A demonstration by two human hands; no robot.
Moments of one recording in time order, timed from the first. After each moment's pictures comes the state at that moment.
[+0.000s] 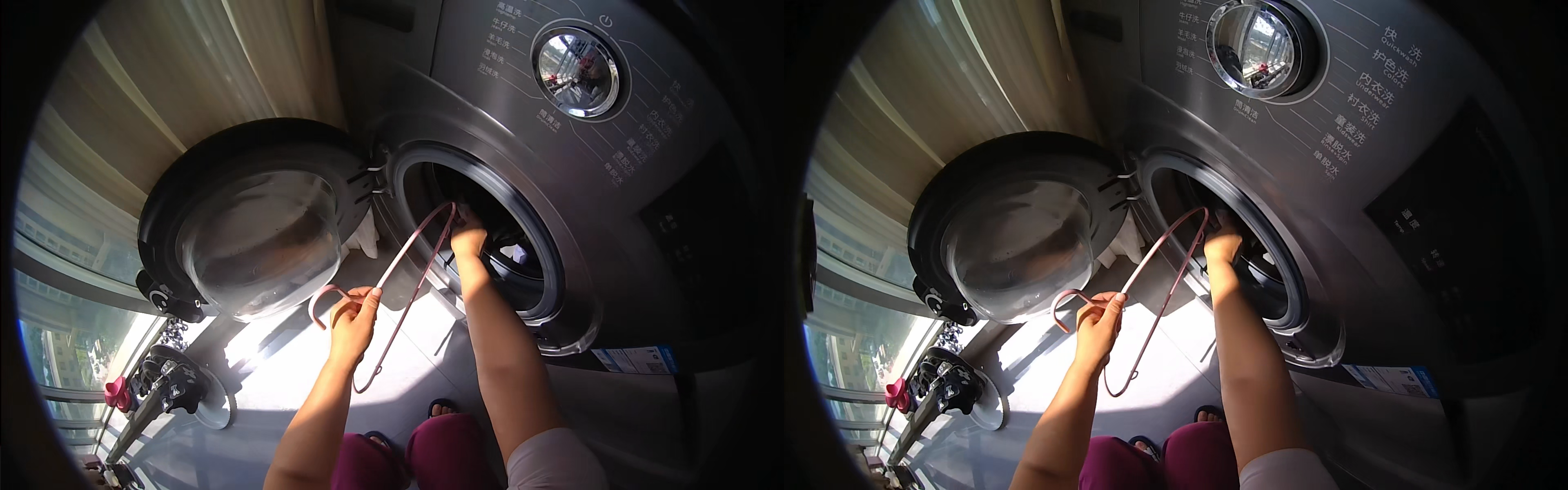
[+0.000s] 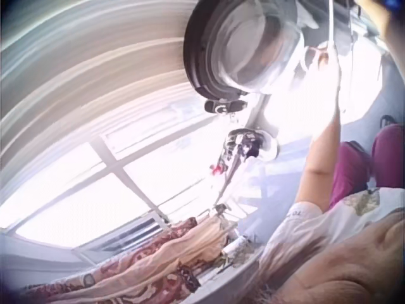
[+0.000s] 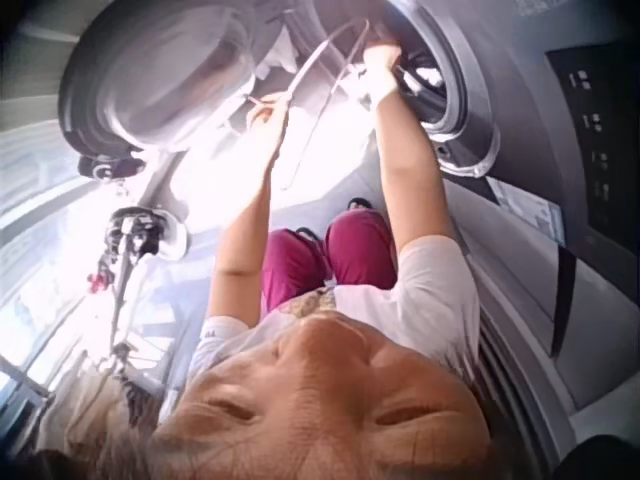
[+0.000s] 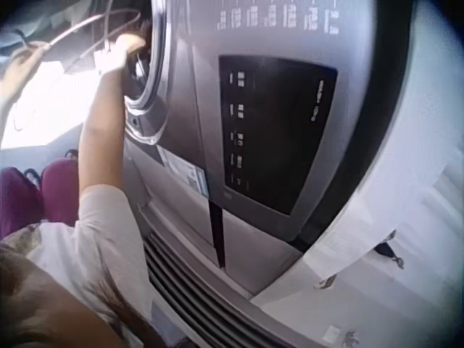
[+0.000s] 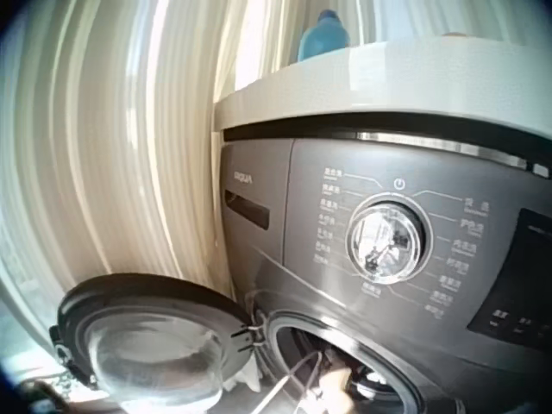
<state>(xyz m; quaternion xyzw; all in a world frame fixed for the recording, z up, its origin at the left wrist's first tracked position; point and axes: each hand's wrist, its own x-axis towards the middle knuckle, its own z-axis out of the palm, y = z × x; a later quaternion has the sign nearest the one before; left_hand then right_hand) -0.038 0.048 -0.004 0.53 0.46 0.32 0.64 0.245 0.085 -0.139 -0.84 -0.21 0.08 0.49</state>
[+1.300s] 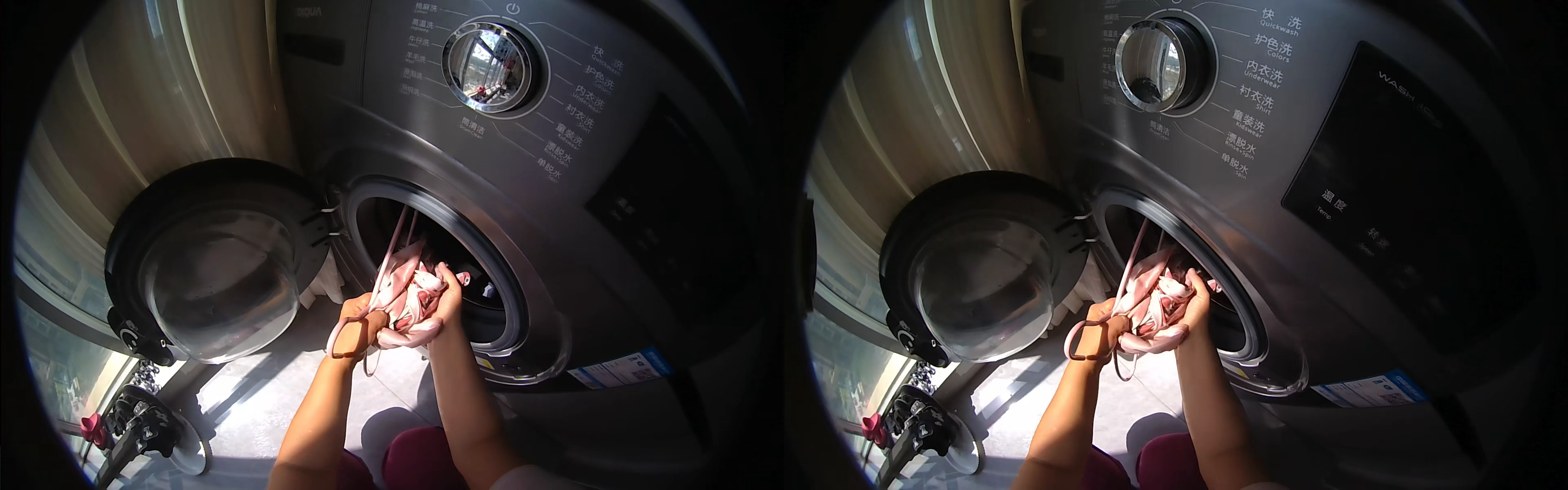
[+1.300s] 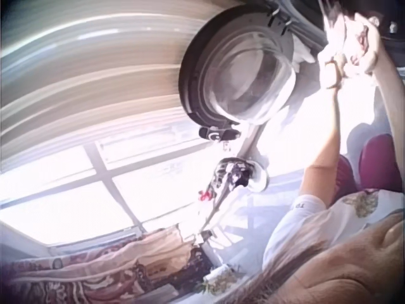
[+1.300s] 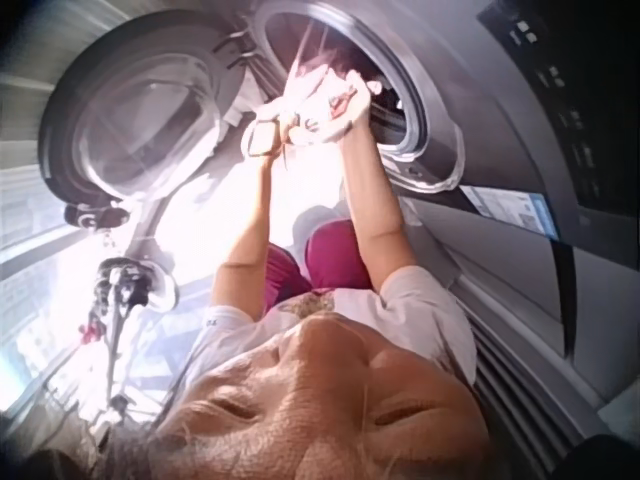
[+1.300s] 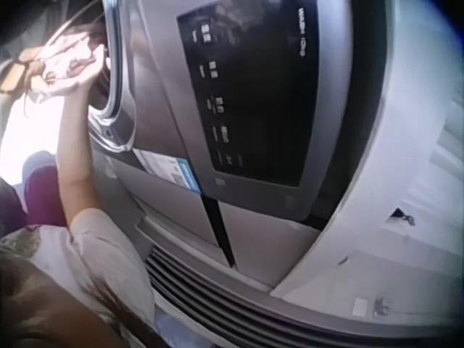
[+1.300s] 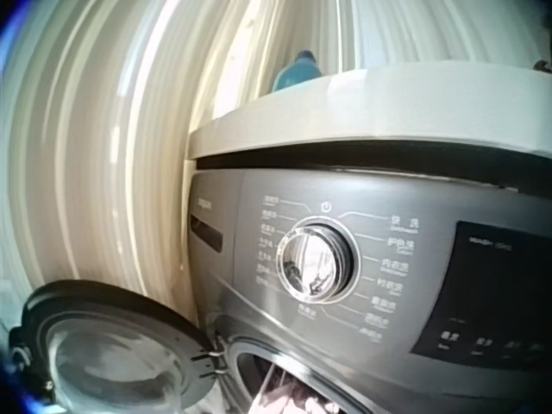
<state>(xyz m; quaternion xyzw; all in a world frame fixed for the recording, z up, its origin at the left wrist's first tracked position) 0.036 0.070 -0.001 0.55 0.34 0.22 0.73 0.197 0.017 -0.079 -0.17 0.01 0.55 0.82</state>
